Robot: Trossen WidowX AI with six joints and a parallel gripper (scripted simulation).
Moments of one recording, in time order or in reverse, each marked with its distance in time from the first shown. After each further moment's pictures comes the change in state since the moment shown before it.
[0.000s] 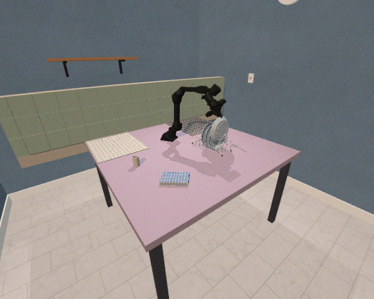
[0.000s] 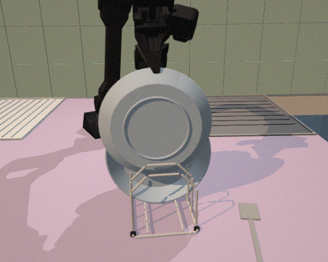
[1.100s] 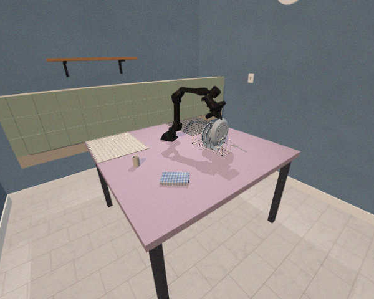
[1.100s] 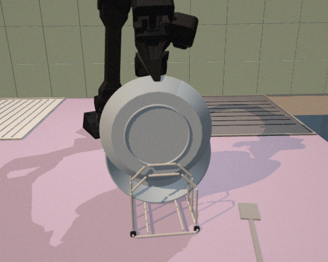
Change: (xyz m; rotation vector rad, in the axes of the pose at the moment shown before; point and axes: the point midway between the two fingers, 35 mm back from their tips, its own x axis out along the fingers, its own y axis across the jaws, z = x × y) arm 0.009 0.009 0.000 -0.001 -0.006 -0.001
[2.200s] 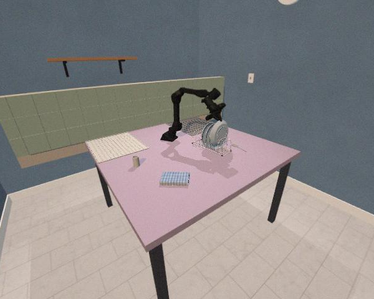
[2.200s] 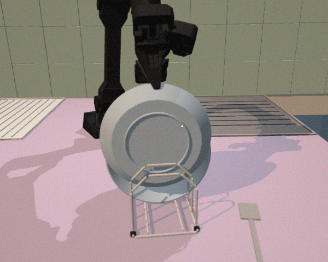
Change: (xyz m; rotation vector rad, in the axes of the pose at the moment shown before) arm 0.010 0.010 -0.001 -0.001 0.000 0.000
